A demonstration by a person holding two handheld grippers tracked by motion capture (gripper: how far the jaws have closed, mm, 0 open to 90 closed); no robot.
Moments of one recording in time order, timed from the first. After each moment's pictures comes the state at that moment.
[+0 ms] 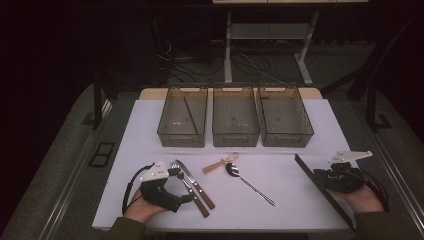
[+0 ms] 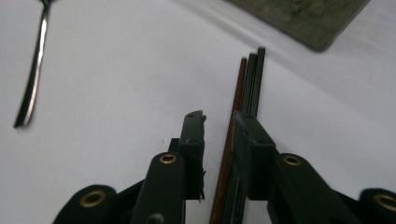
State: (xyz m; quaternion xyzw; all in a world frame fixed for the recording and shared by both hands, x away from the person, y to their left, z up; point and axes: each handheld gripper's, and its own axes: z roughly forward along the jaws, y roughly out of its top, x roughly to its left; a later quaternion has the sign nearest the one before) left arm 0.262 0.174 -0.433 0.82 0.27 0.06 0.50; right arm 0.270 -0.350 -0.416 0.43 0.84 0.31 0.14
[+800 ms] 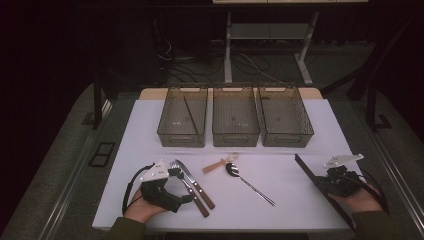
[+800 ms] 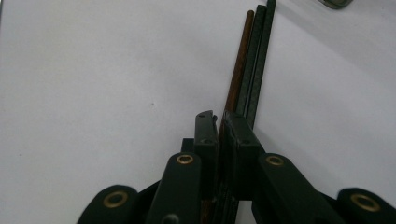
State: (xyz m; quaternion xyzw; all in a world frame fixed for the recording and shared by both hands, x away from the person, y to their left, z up) left arm 0.261 0.173 -0.433 0.82 0.27 0.06 0.50; right arm 0.269 -0.349 -0.430 0.43 0.86 0.26 0.13
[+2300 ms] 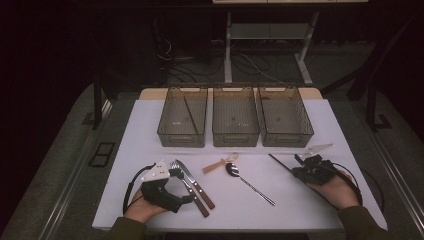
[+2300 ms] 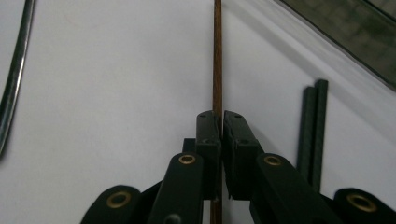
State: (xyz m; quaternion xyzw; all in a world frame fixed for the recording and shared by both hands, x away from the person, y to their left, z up) left arm 0.262 0.172 -0.434 0.83 0.27 0.06 0.49; right arm 0.306 -0.300 -0.433 0.39 0.87 0.27 0.12
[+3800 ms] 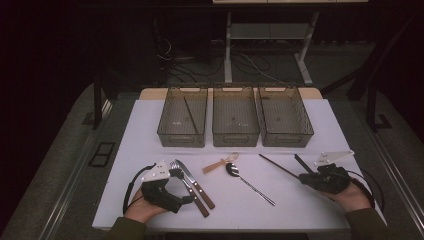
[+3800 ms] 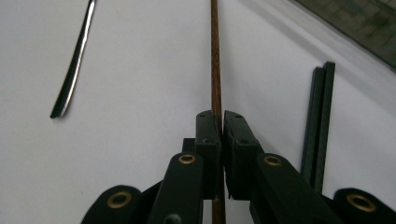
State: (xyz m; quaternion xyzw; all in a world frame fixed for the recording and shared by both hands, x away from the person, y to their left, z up) left arm 0.261 0.171 -0.434 0.83 0.26 0.06 0.49; right arm 0.279 -0.326 -0.425 0.37 0.87 0.32 0.09
